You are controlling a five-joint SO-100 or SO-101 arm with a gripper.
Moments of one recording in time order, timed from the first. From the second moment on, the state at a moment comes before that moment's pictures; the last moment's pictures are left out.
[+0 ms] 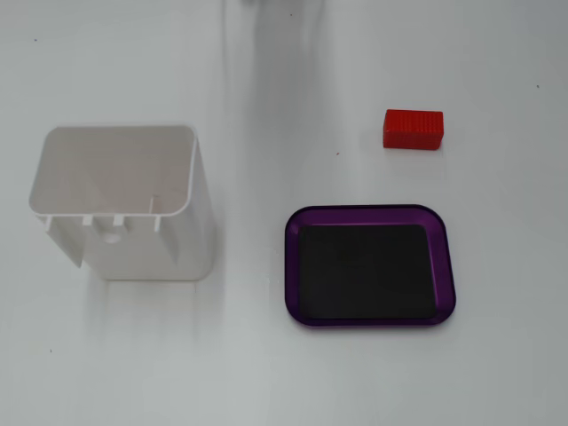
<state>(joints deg) 10.5 117.8 66.6 68.1 35.9</state>
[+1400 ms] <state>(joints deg) 16.1 64.4 28.1 77.3 42.7</state>
